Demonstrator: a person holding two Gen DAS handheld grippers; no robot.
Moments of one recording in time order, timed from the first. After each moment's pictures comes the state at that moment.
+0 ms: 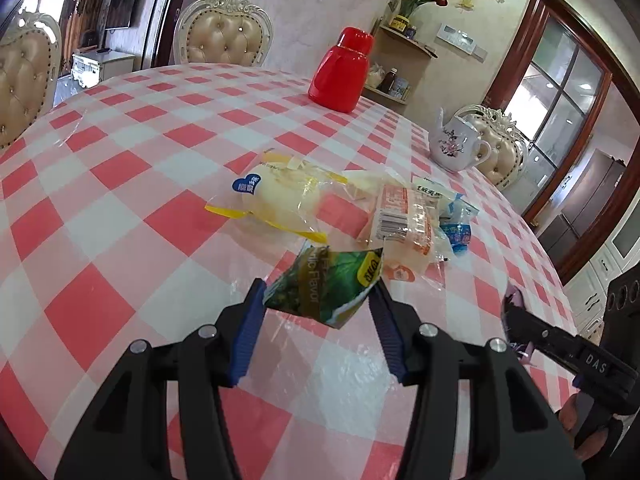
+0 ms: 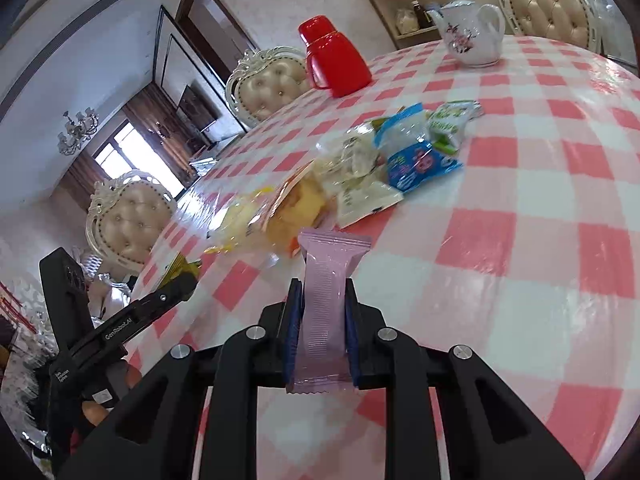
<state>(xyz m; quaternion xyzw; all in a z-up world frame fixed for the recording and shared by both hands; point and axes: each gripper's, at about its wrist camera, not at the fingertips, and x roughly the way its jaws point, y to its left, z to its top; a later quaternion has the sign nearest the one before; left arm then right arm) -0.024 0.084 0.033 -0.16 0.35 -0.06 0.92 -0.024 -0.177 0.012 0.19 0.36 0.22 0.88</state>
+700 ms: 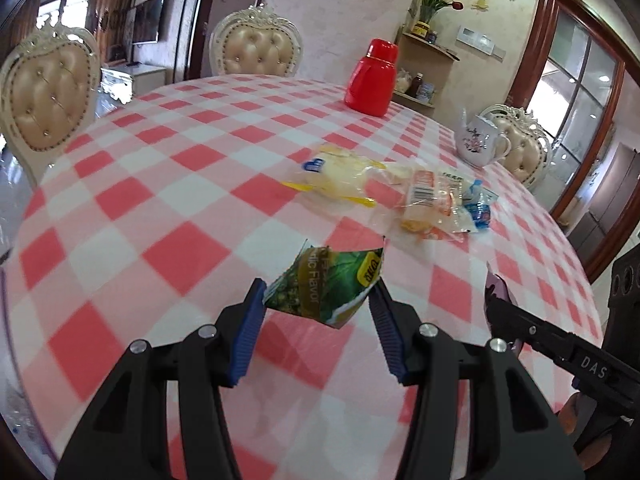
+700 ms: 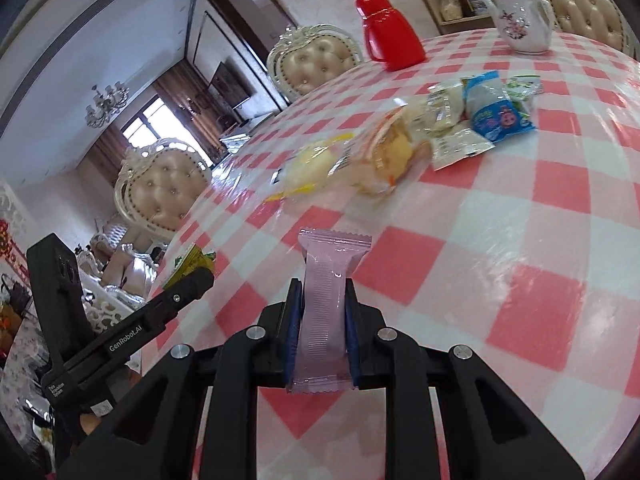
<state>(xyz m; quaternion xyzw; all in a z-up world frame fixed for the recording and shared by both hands) -0.104 0.110 0.043 -0.12 0.35 0.01 0.93 -0.070 -0.111 0.009 0.17 0.37 0.28 0.87</state>
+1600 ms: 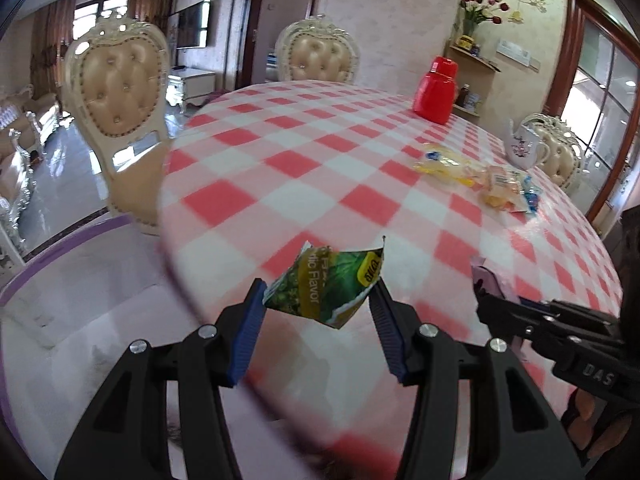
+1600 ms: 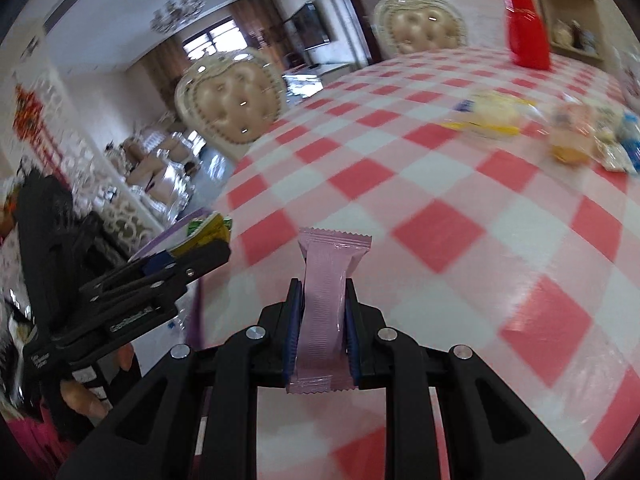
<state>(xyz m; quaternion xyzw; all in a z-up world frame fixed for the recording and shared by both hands) -0.229 0.228 0.036 -0.12 0.34 0.09 0.93 -0.166 0.057 0.016 0.01 0.38 0.40 0.83</state>
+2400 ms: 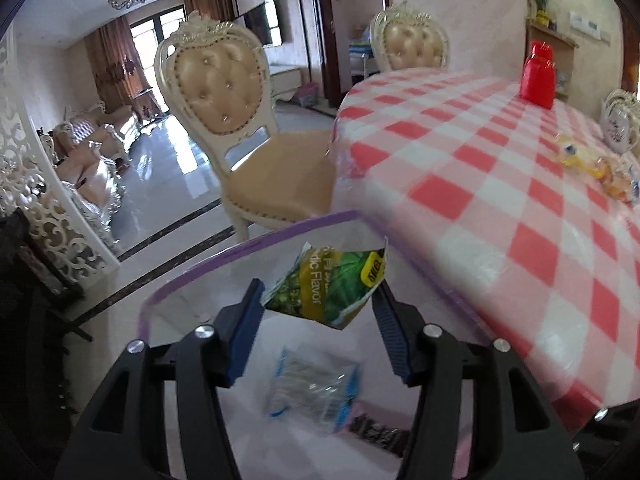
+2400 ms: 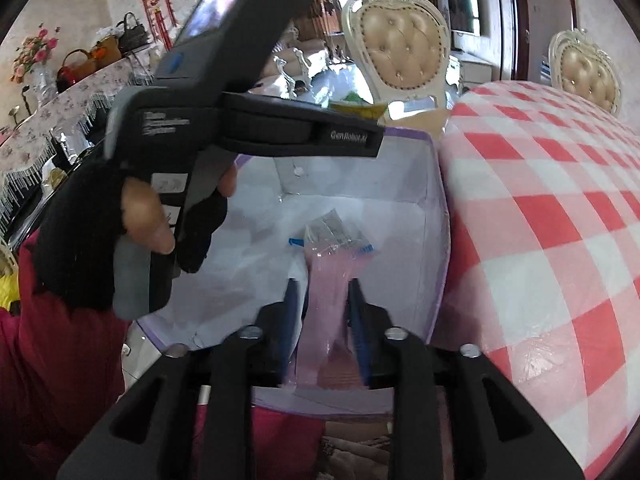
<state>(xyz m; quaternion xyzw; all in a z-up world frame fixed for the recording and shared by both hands) -0.270 0.348 0.042 -0.04 0.39 0.25 0.89 -0.290 0.198 -0.002 -0.15 0.34 0.56 0.74</state>
